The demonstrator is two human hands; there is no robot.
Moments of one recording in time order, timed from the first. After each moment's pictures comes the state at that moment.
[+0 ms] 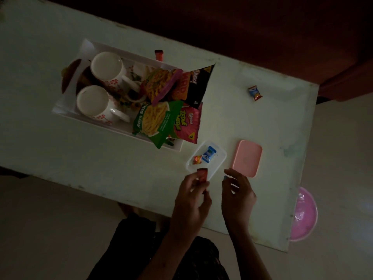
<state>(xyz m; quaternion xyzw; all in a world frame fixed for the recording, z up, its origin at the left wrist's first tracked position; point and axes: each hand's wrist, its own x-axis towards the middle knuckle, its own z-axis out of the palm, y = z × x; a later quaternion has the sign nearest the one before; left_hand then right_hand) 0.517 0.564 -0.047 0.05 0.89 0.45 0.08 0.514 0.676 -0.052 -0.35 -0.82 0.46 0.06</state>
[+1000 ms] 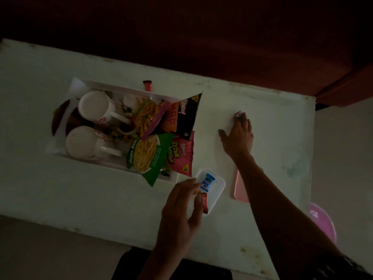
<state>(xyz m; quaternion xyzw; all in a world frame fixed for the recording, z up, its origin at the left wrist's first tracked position) 0.447 0.557 -0.019 0.09 0.89 0.44 0.01 0.309 0.745 -0.104 -0.26 -0.93 0.23 -0.15</state>
